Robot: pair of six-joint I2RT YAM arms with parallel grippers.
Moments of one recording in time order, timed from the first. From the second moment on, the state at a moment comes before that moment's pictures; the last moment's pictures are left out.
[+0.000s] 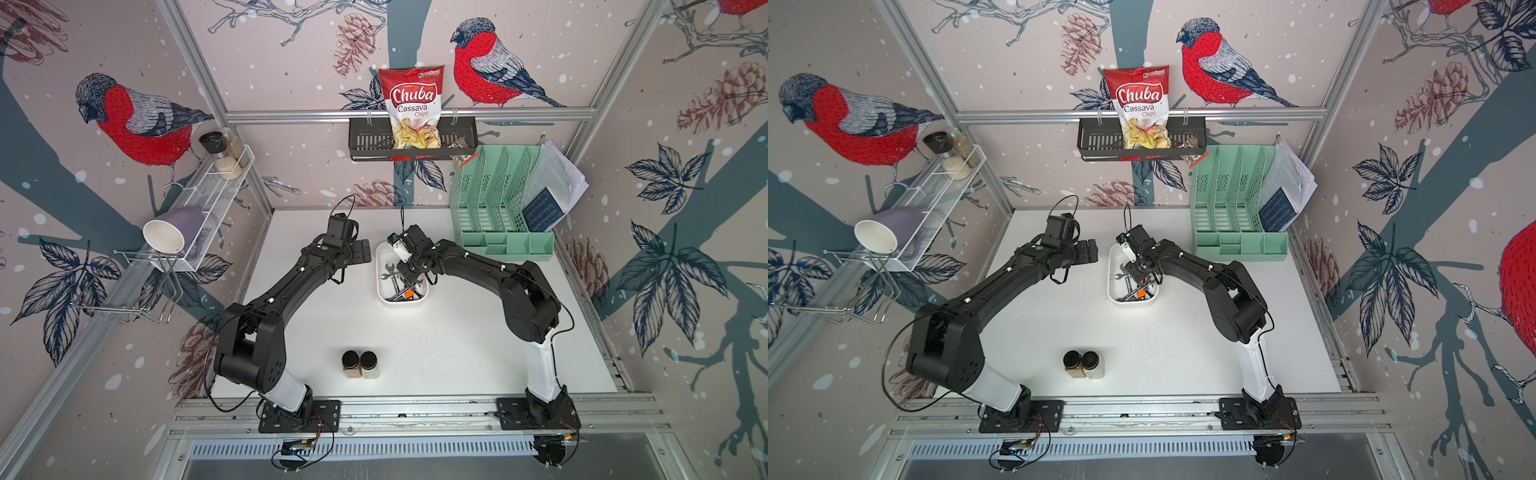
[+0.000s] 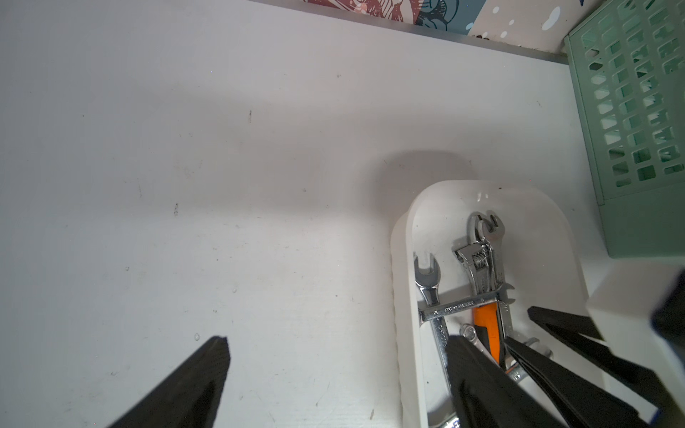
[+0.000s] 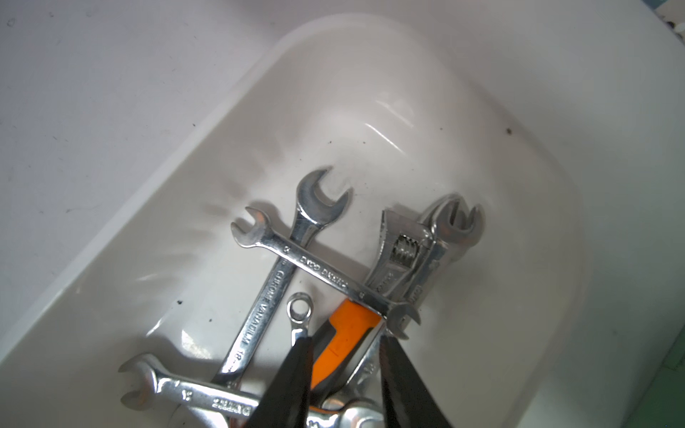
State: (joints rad) left arm -0.32 1.57 1.20 -0.47 -0.08 -0.37; right arm 0.77 2.10 1.65 -0.56 0.04 -0.14
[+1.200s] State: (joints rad) left arm -0.32 1.58 1.21 -0.50 -0.06 -0.37; right arm 0.86 2.10 1.76 -0.70 0.20 0.24
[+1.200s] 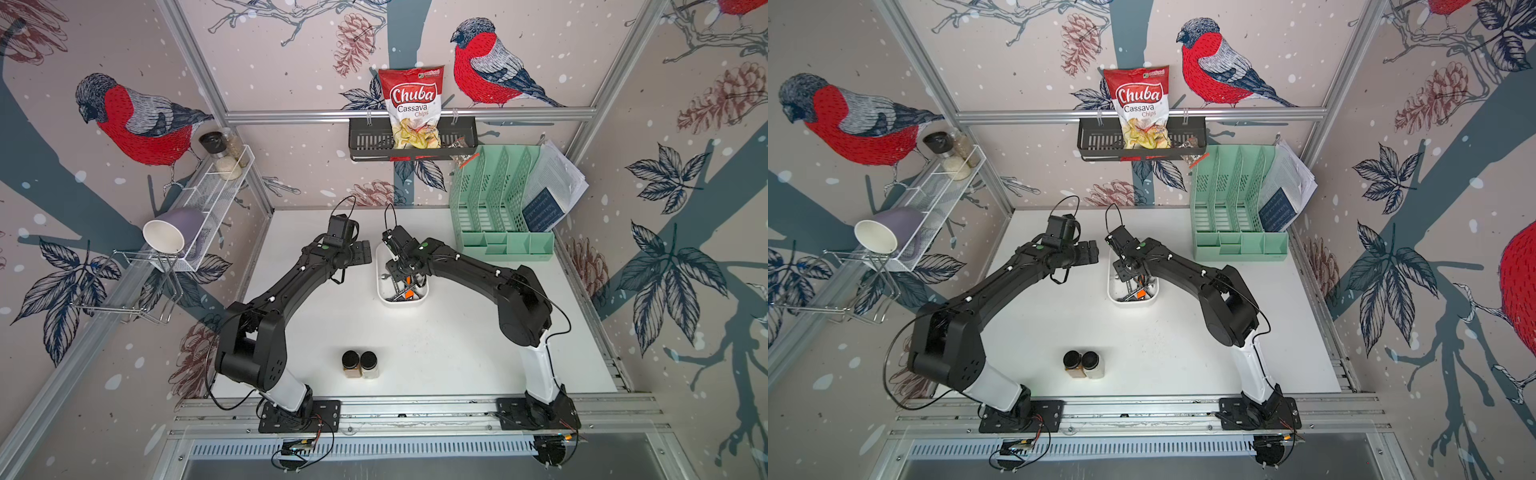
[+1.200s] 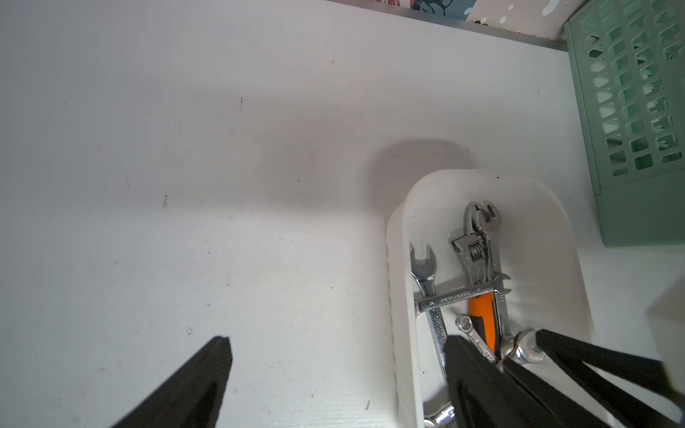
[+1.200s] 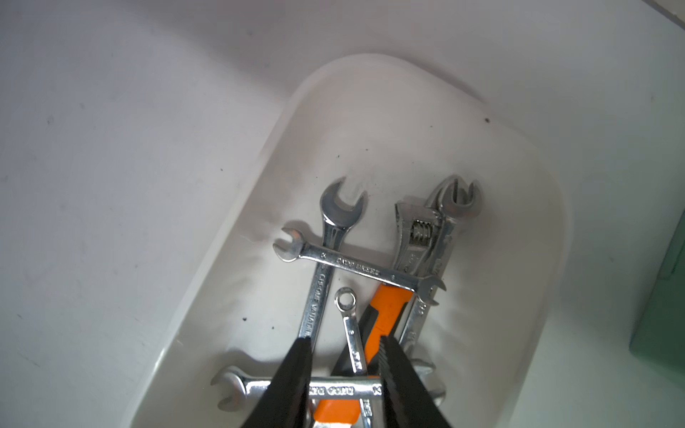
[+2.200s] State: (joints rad) left arm -0.43 1.42 1.13 -0.62 -0.09 -0.39; right arm 0.92 2.21 1.82 -1.01 0.23 1.07
